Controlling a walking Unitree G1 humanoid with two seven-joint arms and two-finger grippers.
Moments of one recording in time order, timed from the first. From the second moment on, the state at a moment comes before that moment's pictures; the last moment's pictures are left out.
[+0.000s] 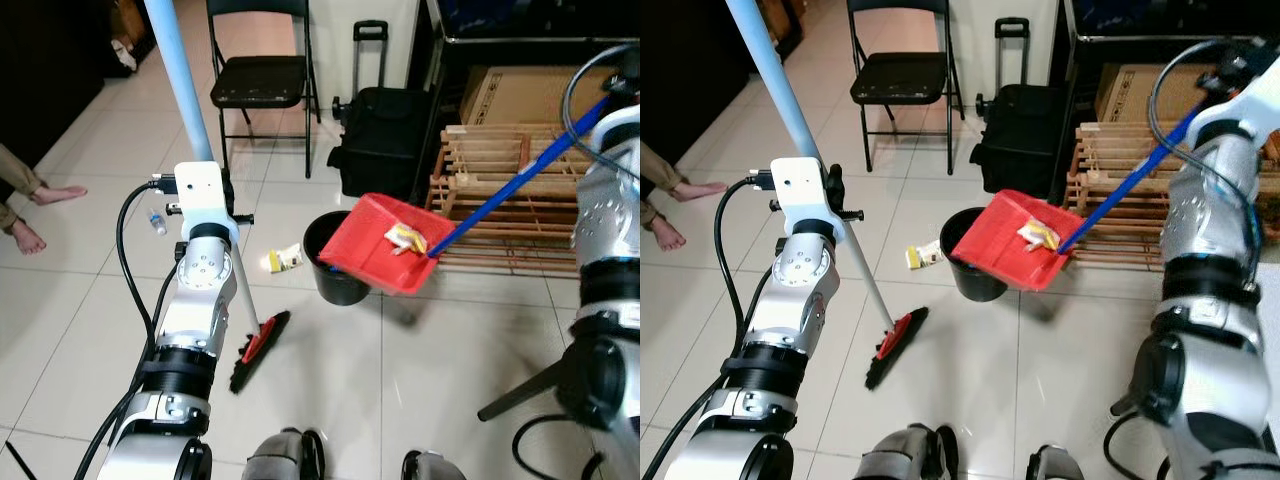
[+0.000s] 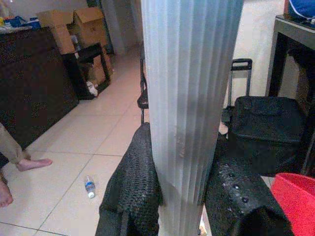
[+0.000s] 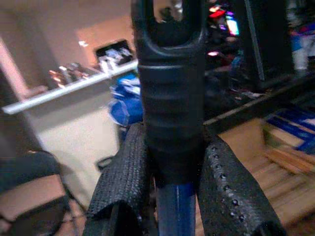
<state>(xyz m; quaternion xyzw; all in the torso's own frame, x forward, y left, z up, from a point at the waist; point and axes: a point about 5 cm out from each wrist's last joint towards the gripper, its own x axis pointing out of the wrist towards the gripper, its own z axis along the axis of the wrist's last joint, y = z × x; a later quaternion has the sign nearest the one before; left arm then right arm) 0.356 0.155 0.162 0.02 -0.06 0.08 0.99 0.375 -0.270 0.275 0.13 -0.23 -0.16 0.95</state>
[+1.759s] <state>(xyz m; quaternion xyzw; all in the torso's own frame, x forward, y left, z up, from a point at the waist) 0.356 0.154 0.160 0.03 -0.05 0.08 0.99 0.371 -0.209 0.263 0.18 -0.25 -0.05 0.95</state>
